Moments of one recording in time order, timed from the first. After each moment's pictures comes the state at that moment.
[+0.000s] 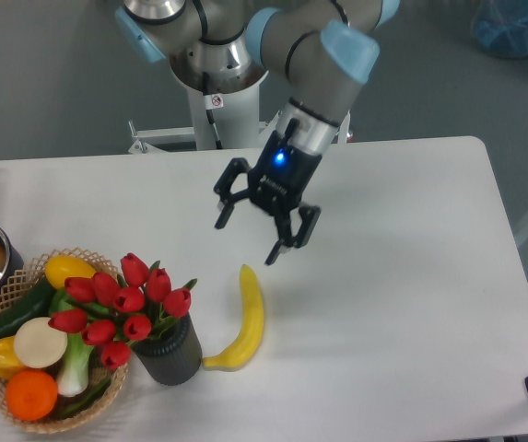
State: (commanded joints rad) arm 2.59 -1.74 -1.92 -0.79 0.68 1.24
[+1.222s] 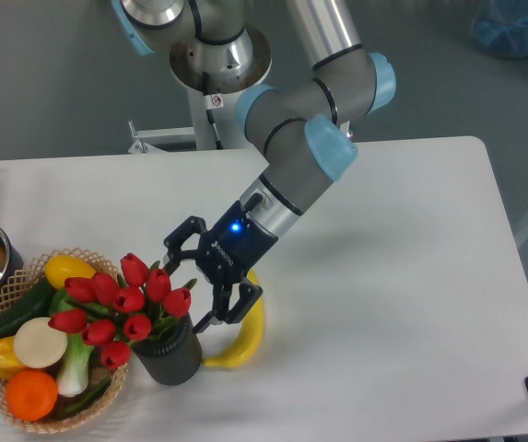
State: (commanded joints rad) arm 2.46 -1.94 -1.77 -0.73 0.56 1.24
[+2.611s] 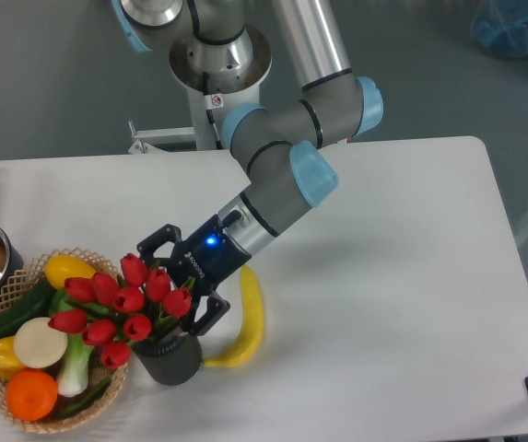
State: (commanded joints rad) arm 2.43 -1.97 -1.76 -0.73 0.46 1.24
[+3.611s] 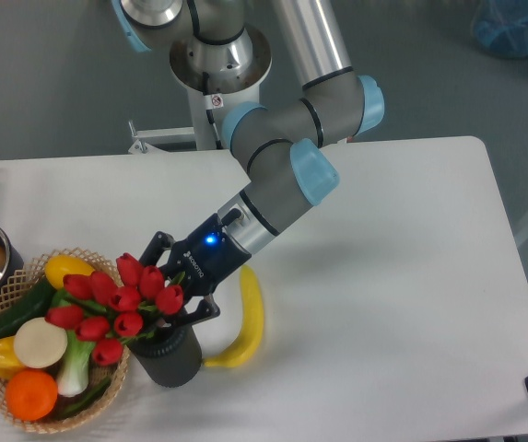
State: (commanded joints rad) arm 2.43 -1.96 -1.75 -0.73 0.46 1.22
